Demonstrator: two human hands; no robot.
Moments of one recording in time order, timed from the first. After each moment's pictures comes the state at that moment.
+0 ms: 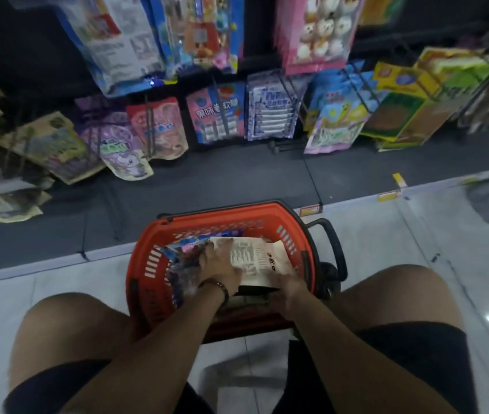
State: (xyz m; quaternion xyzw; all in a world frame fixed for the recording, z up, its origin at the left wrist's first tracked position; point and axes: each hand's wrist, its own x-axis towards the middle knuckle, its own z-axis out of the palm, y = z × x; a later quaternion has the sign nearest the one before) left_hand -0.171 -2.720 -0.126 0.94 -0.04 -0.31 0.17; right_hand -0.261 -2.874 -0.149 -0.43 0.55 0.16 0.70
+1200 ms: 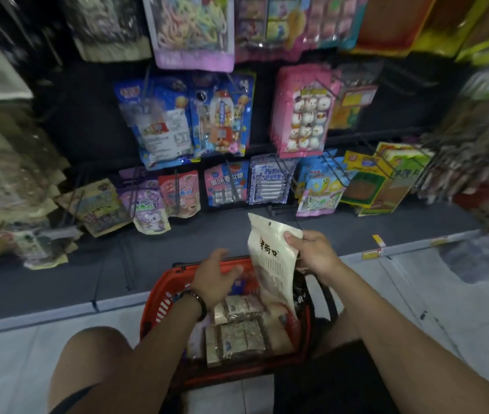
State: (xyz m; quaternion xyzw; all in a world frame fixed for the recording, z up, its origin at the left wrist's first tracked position) left_hand -0.148 -2.688 -0.005 0.87 -0.10 -0.21 0.44; right_hand -0.210 -2.931 0.055 -0.74 0.26 0.01 0.62
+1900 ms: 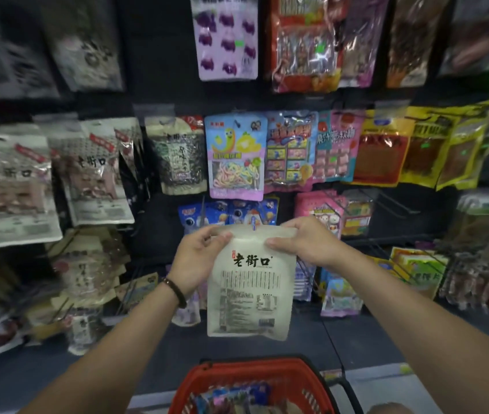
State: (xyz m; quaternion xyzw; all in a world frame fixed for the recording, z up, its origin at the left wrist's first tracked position) left_hand -0.110 -2.646 0.305 0.72 -0.14 -0.01 0.67; right_hand -0.158 -2.891 0.337 -0.86 -0.01 -0.04 0.51
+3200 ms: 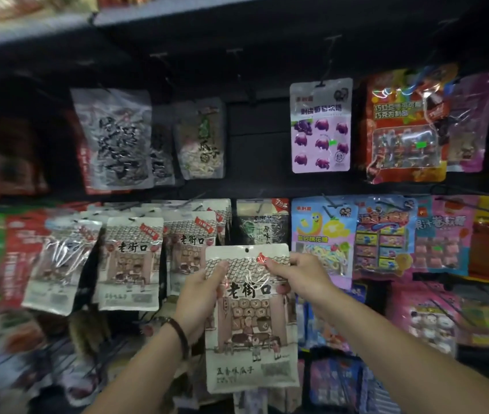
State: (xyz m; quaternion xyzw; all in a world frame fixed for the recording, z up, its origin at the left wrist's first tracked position) left_hand -0.050 -2.513 0.401 0.73 -0.01 0.11 0.67; right_hand -0.047 -2.733 0.431 -0.76 -0.04 -0.07 0.65
